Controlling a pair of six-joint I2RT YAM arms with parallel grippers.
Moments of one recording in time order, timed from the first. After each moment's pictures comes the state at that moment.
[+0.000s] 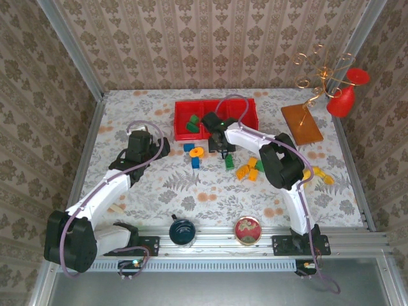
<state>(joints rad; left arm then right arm) -0.36 1.16 0.72 -0.23 -0.20 -0.48 0.60 2.21 1.72 -0.79 0.23 0.57</state>
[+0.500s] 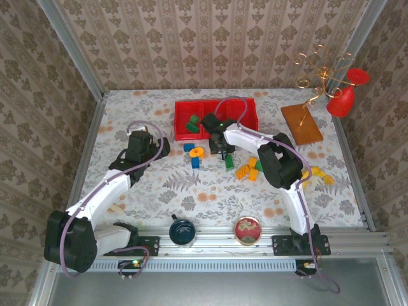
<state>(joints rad) -0.36 1.16 0.72 -0.23 -0.19 -0.49 0.60 2.22 1.72 -0.79 0.23 0.56</state>
